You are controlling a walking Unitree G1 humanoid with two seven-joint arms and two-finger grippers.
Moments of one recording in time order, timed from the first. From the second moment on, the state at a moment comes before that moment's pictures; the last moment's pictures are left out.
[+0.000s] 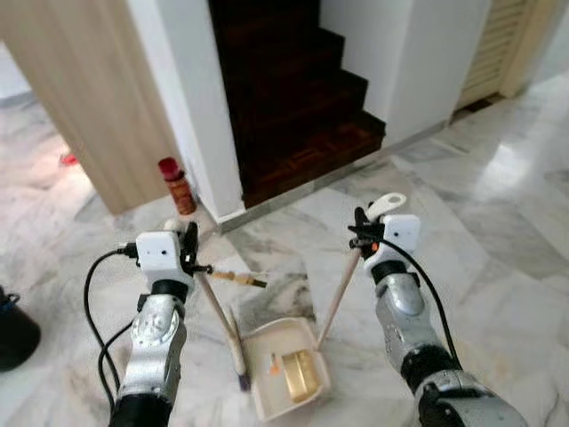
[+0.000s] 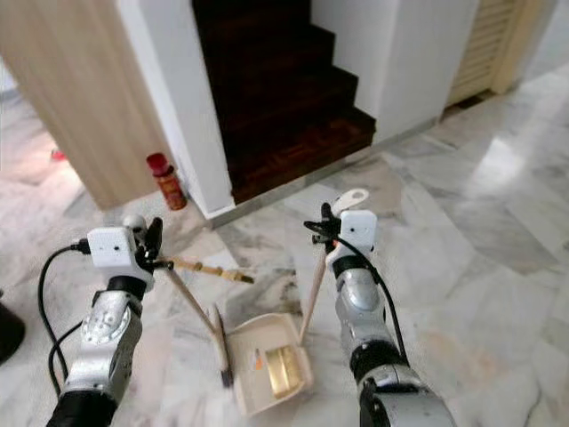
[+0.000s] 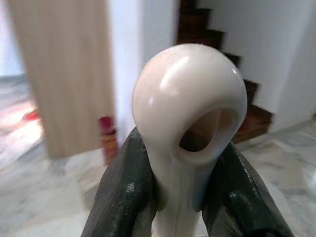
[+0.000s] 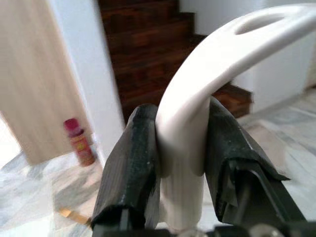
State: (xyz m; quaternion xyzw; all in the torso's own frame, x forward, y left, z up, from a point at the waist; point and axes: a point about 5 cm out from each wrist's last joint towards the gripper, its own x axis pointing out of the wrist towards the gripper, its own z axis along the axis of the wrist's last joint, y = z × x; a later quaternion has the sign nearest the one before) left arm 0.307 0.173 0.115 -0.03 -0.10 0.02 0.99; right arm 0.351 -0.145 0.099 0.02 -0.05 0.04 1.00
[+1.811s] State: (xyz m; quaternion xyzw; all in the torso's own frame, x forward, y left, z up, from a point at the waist) left arm 0.307 0.170 0.115 -0.02 -0.10 0.01 0.99; right arm 0.350 -0.141 0.097 0.02 -0.05 0.05 1.00
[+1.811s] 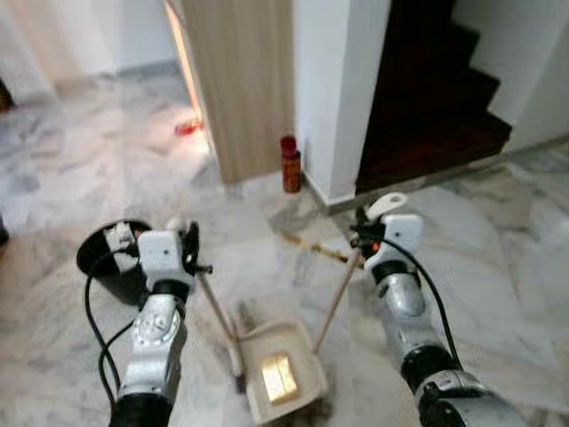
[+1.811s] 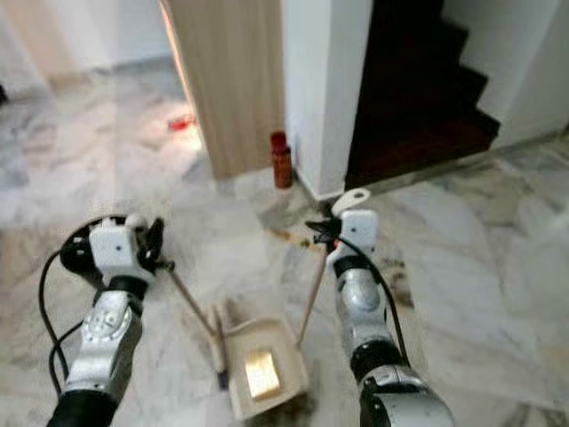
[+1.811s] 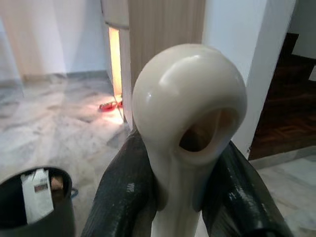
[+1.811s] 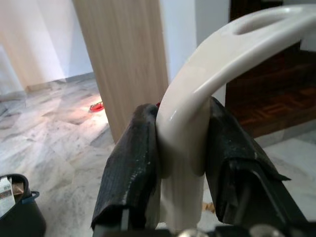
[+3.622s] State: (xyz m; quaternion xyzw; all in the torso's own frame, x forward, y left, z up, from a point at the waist) left arm 0.305 0.178 0.114 -0.01 -0.10 0.03 0.99; right arm 0.351 -0.132 0.098 0.03 -0.04 0.07 1.00
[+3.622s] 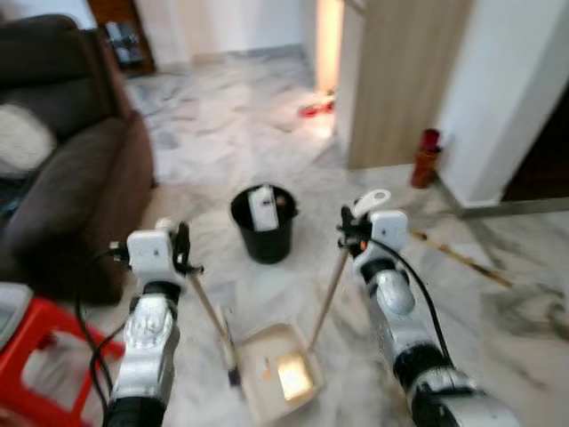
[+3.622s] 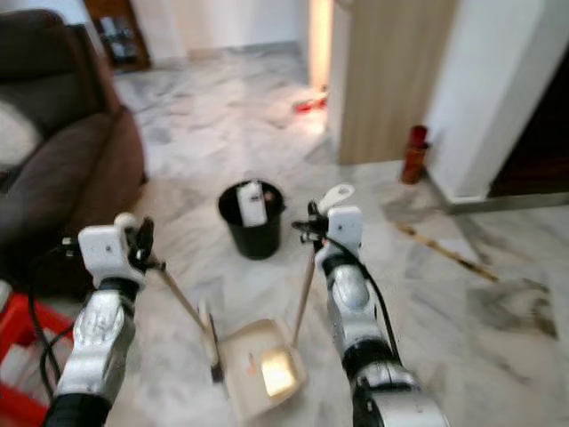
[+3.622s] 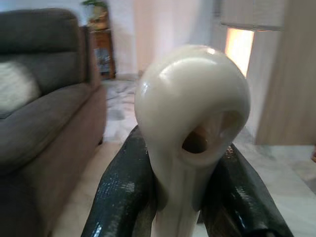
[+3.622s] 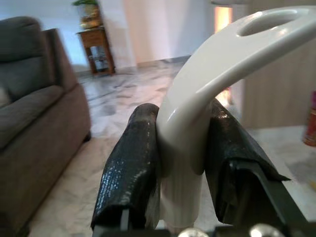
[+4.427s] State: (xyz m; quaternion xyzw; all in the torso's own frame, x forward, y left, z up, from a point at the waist) left arm 0.305 0.179 0.113 -0.01 -0.10 0.03 0.99; right arm 0.352 -0.133 0.091 0.03 -0.01 0.06 1.00
